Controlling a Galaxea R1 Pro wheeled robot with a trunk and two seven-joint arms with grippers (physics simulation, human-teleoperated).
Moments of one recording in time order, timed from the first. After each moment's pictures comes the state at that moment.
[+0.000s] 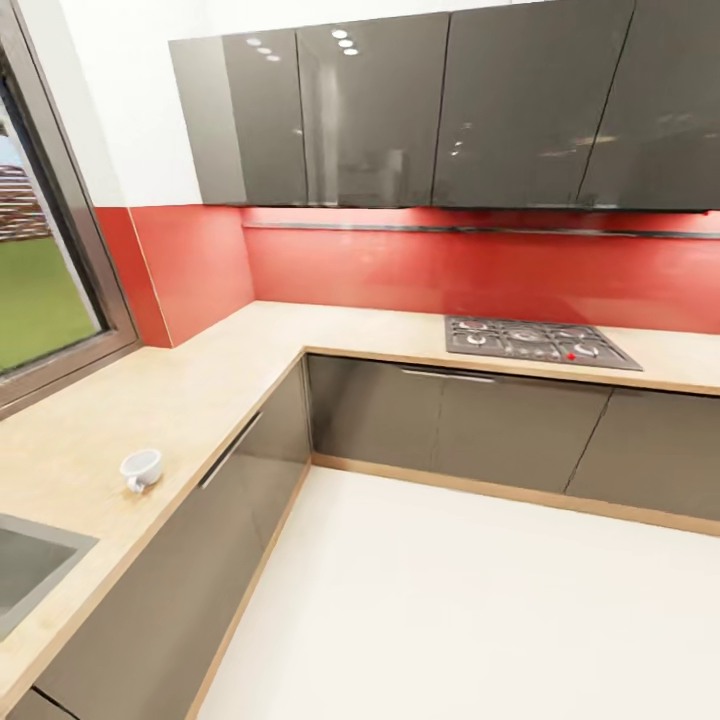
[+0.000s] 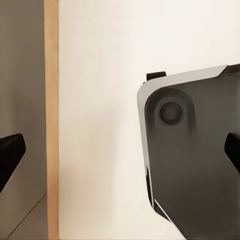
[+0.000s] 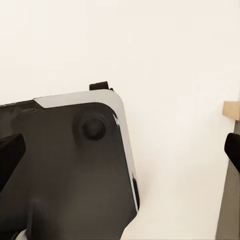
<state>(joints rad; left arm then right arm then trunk) -0.05 0.04 -0.01 -0.13 -0.14 -0.17 0.12 -0.14 -0.06 0.06 -0.04 -0.24 -0.17 -0.01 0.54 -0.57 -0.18</state>
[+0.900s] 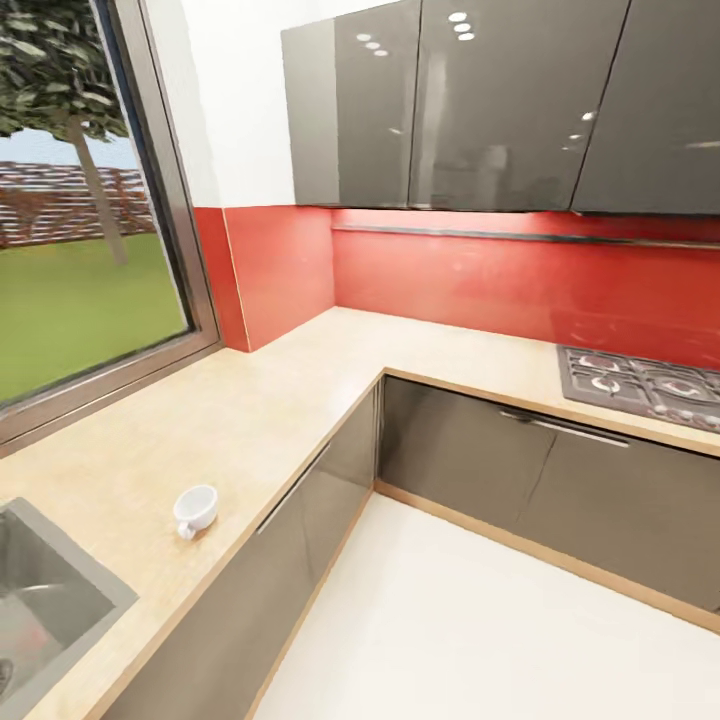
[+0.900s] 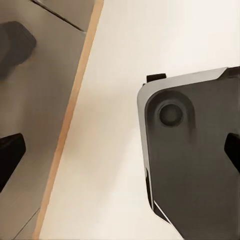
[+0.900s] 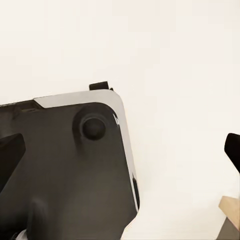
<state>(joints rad) -0.05 0.04 -0.01 -0.13 -0.14 -0.17 0.12 -0.14 -0.06 0.06 -0.04 -0.24 -0.17 -0.02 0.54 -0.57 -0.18</state>
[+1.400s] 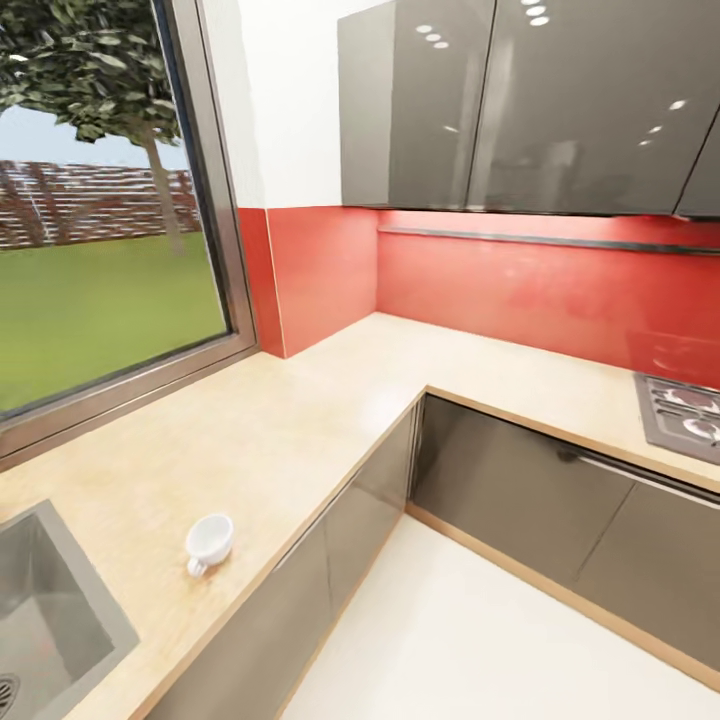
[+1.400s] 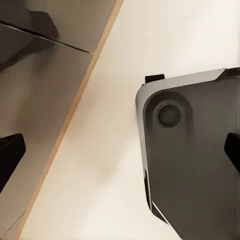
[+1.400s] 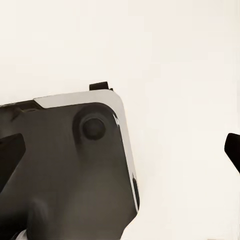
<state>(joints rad) -0.05 0.04 -0.01 -0.13 -0.14 -0.18 0.12 -0.14 -0.06 0.06 -0.04 -0.24 -0.17 -0.02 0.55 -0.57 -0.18</state>
